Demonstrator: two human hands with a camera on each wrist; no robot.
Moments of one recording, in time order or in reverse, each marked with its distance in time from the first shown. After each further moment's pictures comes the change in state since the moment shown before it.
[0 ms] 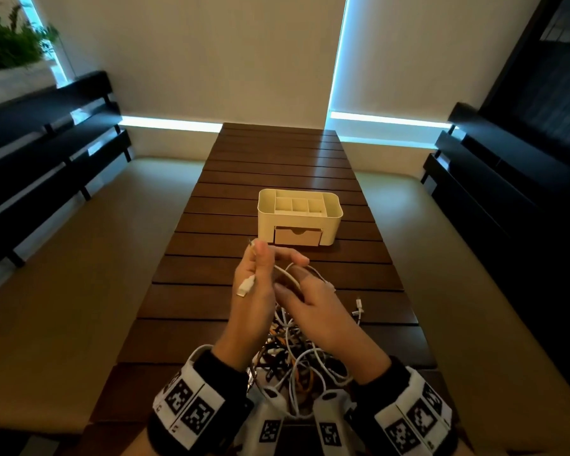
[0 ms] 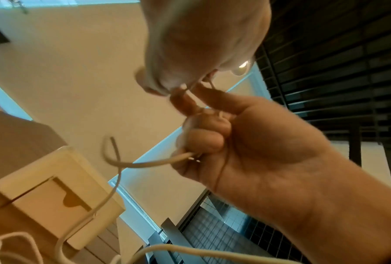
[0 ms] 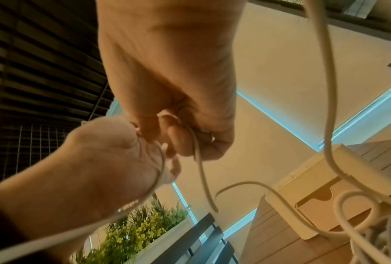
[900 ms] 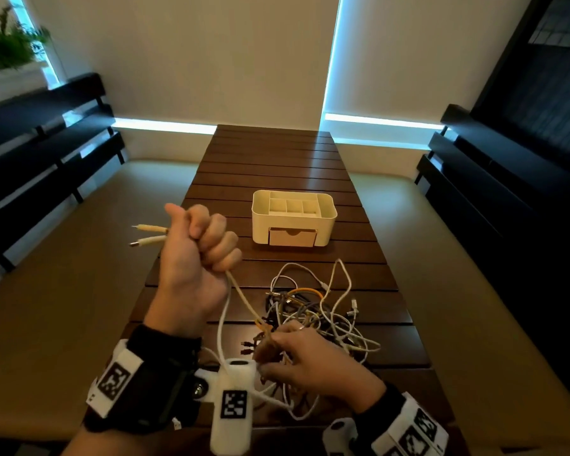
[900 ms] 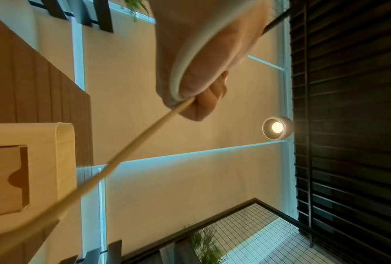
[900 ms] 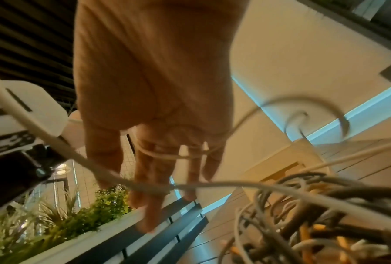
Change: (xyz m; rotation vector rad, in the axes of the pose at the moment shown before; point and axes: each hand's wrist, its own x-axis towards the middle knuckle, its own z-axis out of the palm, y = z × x) left_hand 0.033 0.048 -0.037 -0.629 0.106 -0.153; right_hand -0.028 0.035 0.013 -0.402 -0.382 0.086
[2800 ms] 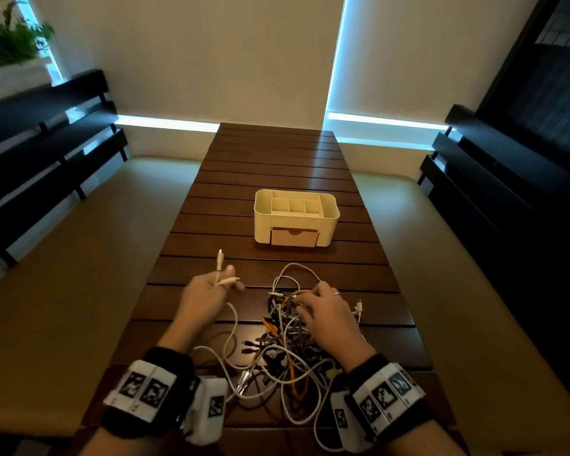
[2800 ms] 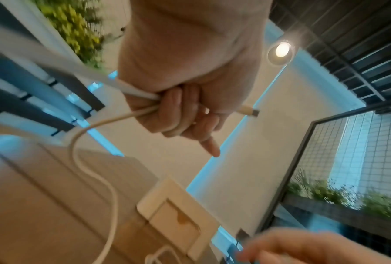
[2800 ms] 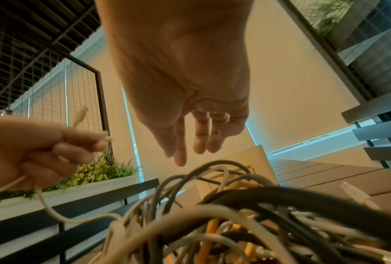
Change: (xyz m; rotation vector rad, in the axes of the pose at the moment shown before) left_hand 0.014 -0.048 -0.085 1.325 0.138 -0.191; right_hand 0.041 0.059 -0.007 -0.310 0.401 0.208
